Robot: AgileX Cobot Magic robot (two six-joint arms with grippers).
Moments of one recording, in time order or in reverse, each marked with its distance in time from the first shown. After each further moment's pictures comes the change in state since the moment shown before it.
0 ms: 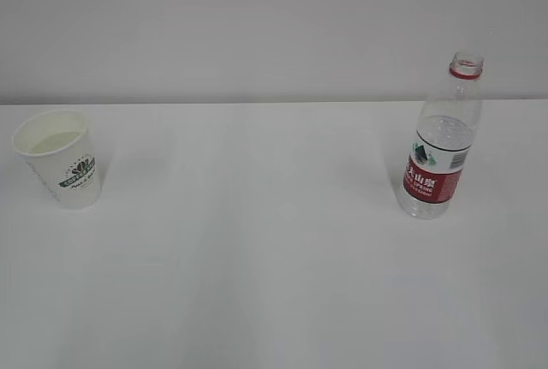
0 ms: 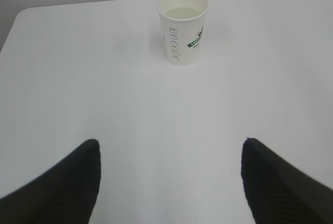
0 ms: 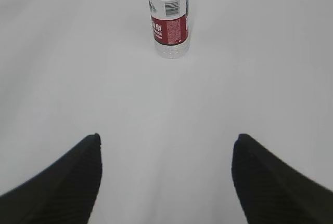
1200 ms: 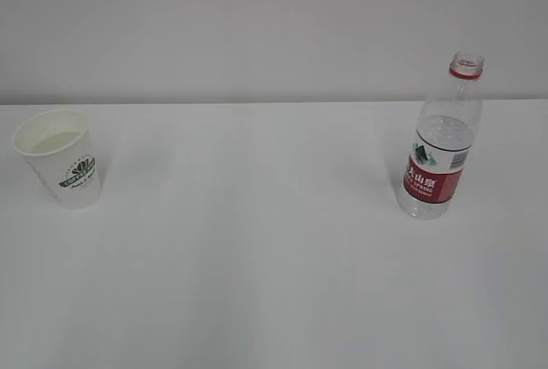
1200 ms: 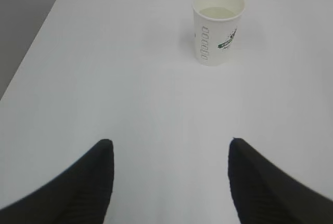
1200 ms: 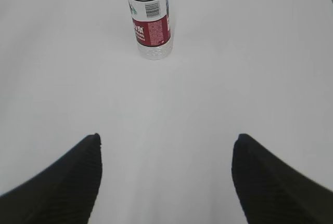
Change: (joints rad) left arm 0.156 0.000 0.000 -0.023 0.000 0.000; right arm -0.076 0.000 0.000 0.000 0.000 0.000
